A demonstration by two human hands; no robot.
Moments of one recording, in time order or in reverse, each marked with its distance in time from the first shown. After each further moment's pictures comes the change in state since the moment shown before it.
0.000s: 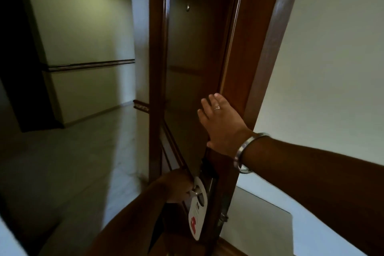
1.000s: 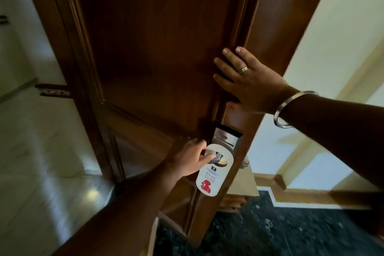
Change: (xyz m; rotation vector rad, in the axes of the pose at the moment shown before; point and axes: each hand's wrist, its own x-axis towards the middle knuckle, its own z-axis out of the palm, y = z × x) left_hand 0.100 -0.015 0.018 -0.321 0.440 0.349; right_hand 0.003 0.035 0.094 -0.290 -0.117 0.079
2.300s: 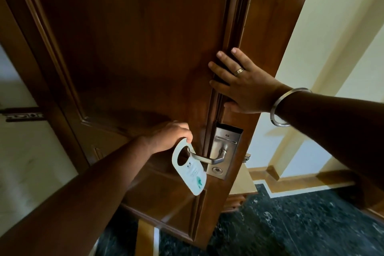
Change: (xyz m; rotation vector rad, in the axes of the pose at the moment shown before) left_hand 0.066 -0.085 -0.052 -0.023 -0.297 0.360; right_hand 0.004 -0.005 0.022 0.064 -0.037 0.062
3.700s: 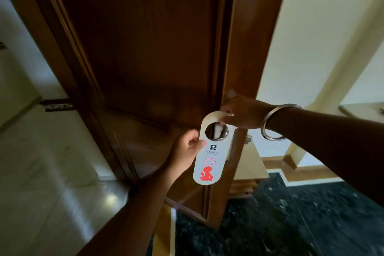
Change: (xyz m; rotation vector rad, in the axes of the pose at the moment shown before) left_hand -0.046 0.119 0.066 -0.971 0.509 -0.457; right_hand -0.051 -0.063 -0.037 1.365 -0.441 0.255
